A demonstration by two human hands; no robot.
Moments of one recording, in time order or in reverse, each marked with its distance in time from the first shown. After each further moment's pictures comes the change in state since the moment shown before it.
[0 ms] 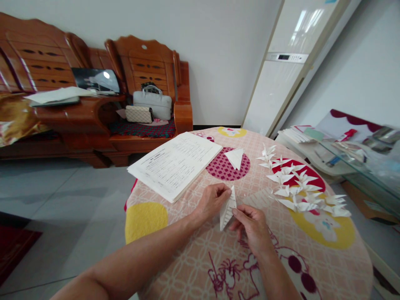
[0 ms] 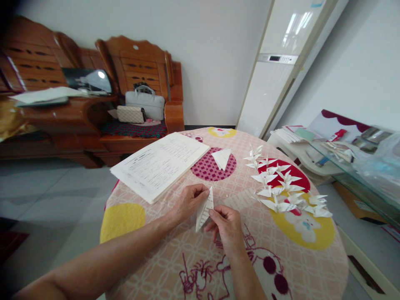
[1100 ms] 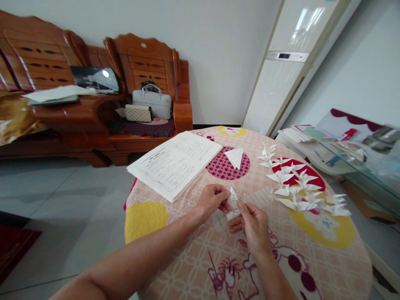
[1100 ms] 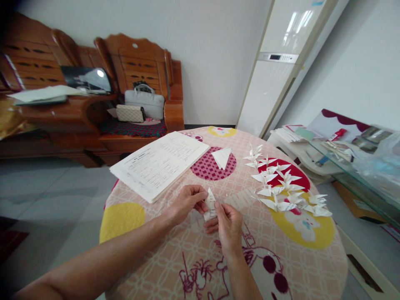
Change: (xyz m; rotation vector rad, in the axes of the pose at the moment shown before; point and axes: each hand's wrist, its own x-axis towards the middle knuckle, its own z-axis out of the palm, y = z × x) left_hand -0.005 0.011 0.000 -0.413 -0.050 -0.291; right_hand 0.000 0.006 0.003 0.018 0.159 -0.042
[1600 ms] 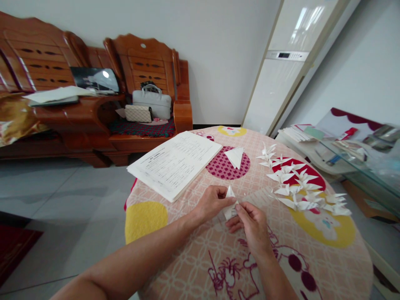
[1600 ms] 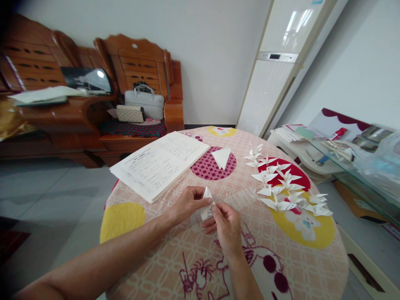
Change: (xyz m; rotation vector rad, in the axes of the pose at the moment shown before) left_hand 0.002 -0.001 -0.006 0.299 -0.125 0.194; right_hand -0.004 -0.004 0.000 -0.013 -0.127 -0.067
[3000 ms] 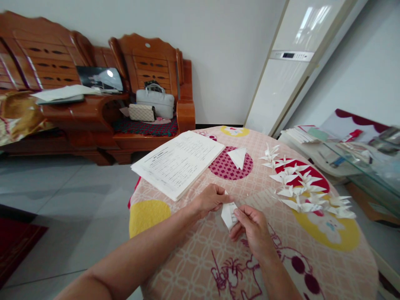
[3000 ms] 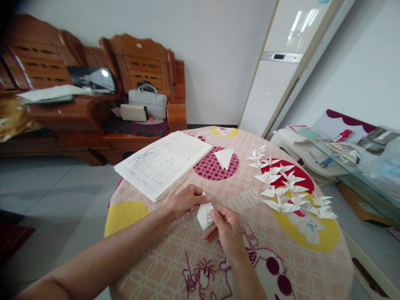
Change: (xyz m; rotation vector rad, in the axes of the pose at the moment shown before) left_hand 0.001 0.004 -0.014 -0.276 -0.063 -0.286; right_hand -0.005 -0.002 0.001 -0.036 -0.134 0.117
